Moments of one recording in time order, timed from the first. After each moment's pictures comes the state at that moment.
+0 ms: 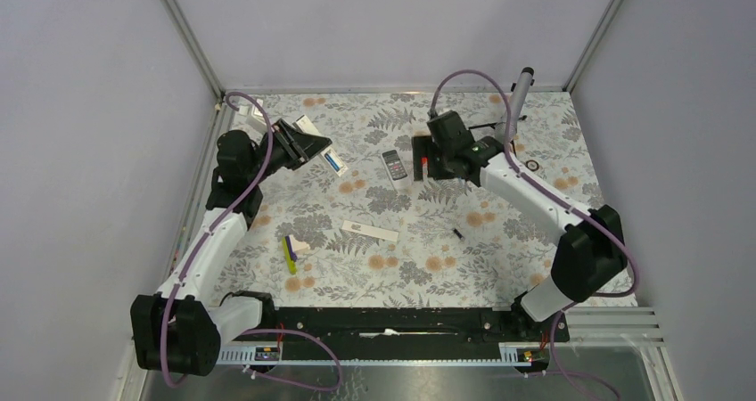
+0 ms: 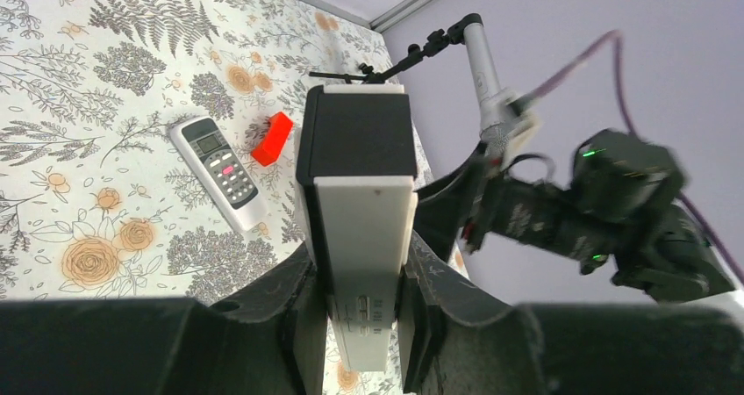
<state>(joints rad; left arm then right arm) -0.10 1.09 0.80 0.20 0.62 -0.87 0.59 1.55 1.34 -0.59 0.10 0.43</state>
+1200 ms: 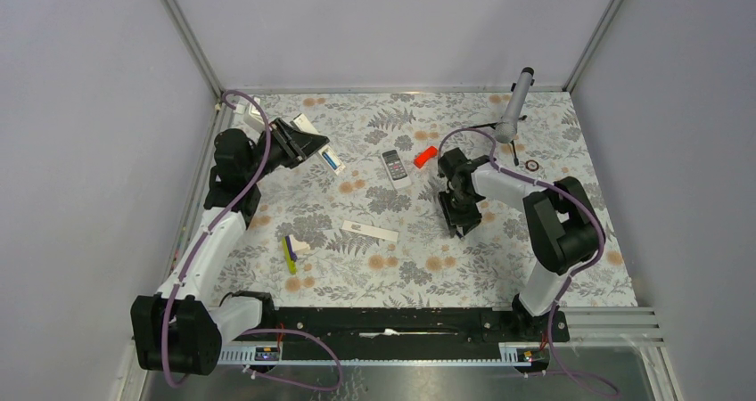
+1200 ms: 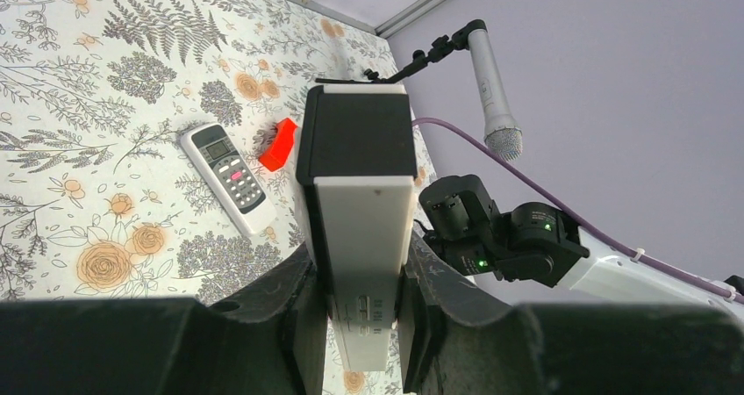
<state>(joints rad) -0.08 1.09 0.81 0.17 0.62 -0.84 0.46 1.75 1.05 -0.80 -0.02 0.23</state>
